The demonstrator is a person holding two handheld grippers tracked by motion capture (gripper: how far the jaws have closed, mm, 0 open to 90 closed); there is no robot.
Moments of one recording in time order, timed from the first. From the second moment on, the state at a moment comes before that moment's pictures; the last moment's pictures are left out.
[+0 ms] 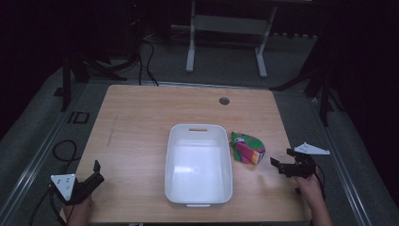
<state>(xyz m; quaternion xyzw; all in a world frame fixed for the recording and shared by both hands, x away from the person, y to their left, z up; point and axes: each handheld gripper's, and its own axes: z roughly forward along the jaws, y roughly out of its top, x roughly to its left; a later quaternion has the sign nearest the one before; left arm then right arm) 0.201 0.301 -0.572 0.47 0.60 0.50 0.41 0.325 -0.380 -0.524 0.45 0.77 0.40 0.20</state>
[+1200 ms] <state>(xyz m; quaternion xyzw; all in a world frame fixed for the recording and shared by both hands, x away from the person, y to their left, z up) 0.201 0.301 -0.572 0.47 0.60 0.50 0.41 0.269 -0.403 -0.557 0.55 0.63 0.41 0.36</state>
